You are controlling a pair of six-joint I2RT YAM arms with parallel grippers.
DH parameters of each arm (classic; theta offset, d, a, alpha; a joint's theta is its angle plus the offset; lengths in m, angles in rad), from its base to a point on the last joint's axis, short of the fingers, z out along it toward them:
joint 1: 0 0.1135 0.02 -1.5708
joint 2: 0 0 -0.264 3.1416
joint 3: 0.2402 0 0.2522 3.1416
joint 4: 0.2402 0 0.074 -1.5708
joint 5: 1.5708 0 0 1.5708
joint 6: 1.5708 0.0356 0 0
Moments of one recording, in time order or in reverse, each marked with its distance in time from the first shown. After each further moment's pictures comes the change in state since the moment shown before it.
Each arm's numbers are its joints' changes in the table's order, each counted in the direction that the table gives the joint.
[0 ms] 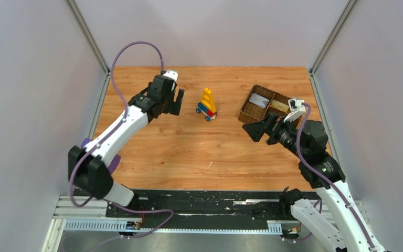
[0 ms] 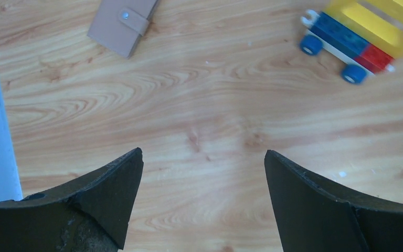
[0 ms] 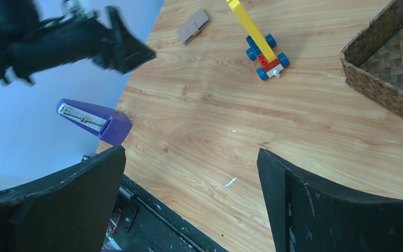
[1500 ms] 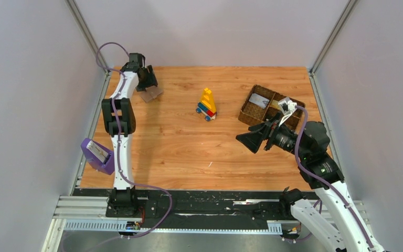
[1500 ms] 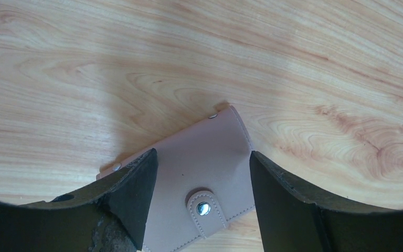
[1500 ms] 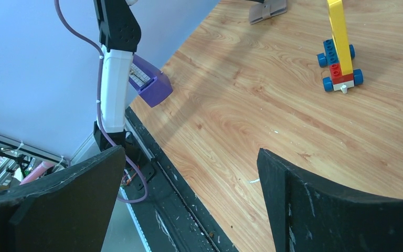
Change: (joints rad) left arm 0.508 1.145 1.028 0.073 0.377 -0.246; right arm 0.000 -0.027 -0.033 -0.117 -0.310 -0.106
